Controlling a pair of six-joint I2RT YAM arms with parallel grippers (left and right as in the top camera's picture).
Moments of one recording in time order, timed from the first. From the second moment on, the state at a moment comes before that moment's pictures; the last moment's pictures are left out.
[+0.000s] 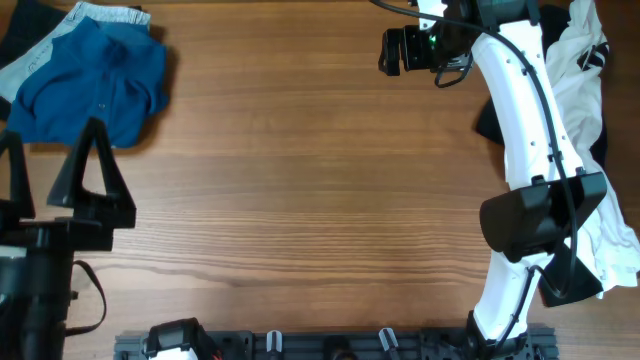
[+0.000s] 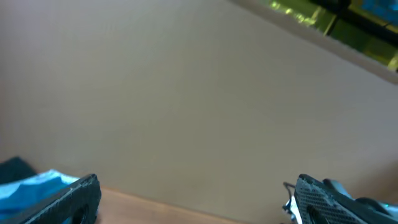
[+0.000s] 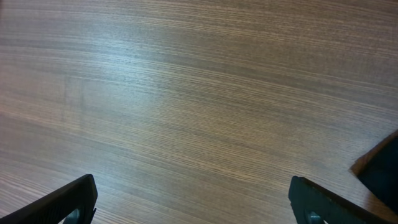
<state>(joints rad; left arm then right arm) 0.18 0.68 1.48 -0.65 0.21 -0.41 0.20 2.10 2.25 -1.34 -0.18 0.07</state>
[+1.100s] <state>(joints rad) 0.18 0.68 1.48 -0.68 0.18 -0.41 0.20 2.10 2.25 -1.34 -0.18 0.07</state>
